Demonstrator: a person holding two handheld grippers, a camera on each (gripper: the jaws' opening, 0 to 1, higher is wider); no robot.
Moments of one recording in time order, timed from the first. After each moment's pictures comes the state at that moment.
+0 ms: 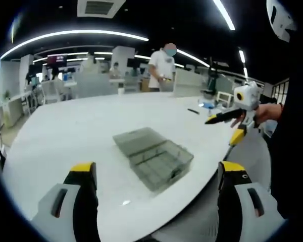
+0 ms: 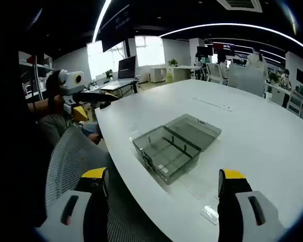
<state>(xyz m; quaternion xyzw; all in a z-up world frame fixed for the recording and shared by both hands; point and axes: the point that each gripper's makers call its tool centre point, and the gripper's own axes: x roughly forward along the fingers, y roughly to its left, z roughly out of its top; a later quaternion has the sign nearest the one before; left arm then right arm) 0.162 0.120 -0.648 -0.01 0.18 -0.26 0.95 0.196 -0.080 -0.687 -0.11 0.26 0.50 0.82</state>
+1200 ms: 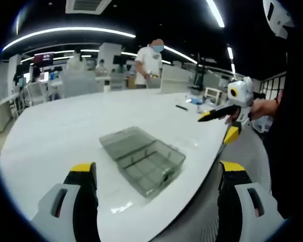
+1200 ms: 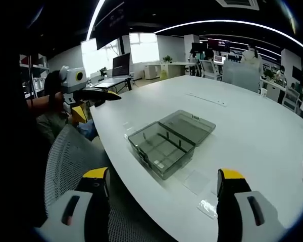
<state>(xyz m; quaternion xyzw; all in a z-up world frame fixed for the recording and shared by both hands) 0.177 0.098 -0.655 -0.01 0.19 -0.32 0.93 0.198 -0.089 -0.690 -0.11 0.28 0.48 0.82</state>
